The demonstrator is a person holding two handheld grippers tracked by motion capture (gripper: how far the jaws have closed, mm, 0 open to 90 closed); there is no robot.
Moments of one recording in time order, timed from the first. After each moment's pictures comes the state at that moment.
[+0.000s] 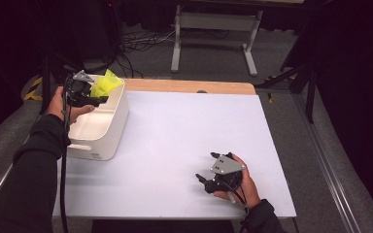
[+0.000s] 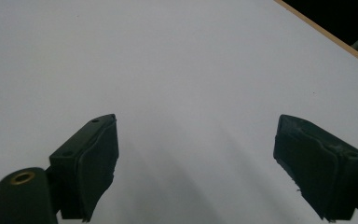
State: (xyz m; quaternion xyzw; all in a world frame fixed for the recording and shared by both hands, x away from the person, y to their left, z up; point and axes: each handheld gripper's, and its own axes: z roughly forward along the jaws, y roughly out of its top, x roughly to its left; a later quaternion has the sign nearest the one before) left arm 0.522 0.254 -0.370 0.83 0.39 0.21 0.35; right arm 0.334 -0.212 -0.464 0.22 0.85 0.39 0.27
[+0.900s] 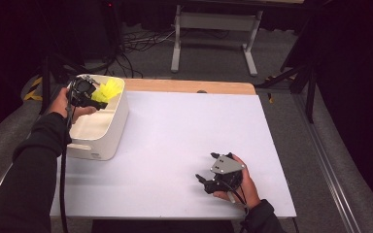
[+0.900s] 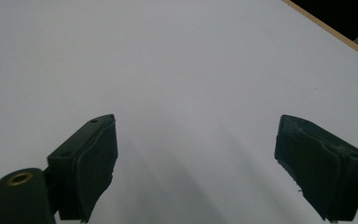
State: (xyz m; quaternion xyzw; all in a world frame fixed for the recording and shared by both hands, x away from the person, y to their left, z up) left arm 0.541 0.251 -0.385 0.86 0.41 0.17 0.26; right arm 0.333 -0.212 -0.463 0.23 0.85 0.38 0.27
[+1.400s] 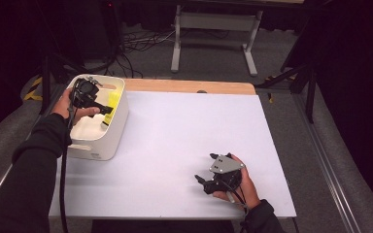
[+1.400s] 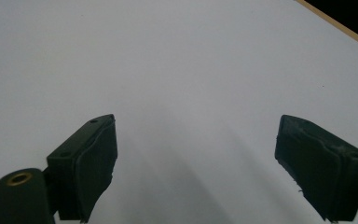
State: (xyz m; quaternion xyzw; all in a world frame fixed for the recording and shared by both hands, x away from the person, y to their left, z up) left arm 0.538 0.244 -0.385 0.86 0.41 0.15 0.27; right arm 0.333 -0.209 -0.463 0.23 0.86 0.38 0.26
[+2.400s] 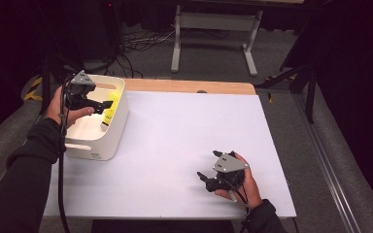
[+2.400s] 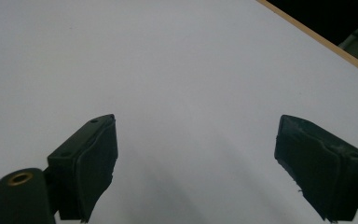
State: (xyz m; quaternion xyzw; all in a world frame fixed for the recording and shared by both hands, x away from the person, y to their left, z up) left arm 0.499 0.245 -0.356 0.83 0.34 0.24 0.38; right arm 0.333 -0.215 -0.455 0.24 0.84 0.39 0.28
